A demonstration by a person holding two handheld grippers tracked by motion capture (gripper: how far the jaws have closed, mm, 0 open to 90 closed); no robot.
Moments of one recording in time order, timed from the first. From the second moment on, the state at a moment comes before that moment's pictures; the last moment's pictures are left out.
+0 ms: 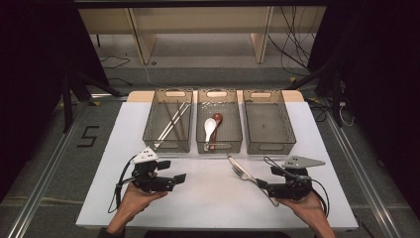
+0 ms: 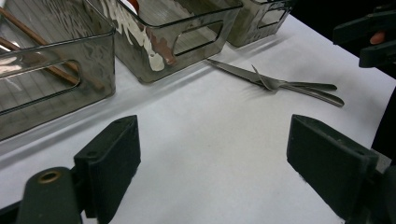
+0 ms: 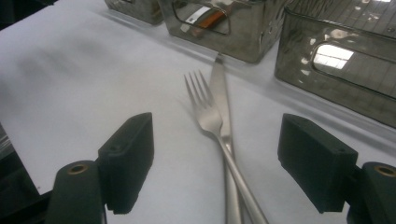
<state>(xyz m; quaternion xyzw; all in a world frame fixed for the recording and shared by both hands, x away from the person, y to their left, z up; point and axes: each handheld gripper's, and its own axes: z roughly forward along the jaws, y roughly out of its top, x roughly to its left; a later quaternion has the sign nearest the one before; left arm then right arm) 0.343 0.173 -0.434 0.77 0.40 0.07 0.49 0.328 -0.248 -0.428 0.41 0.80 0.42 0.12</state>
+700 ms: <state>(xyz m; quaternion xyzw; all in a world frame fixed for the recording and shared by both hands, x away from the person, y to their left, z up) 0.323 0.190 -0.439 0.77 0.40 0.10 0.48 0.360 -0.235 -0.438 0.39 0.87 0.30 0.09</state>
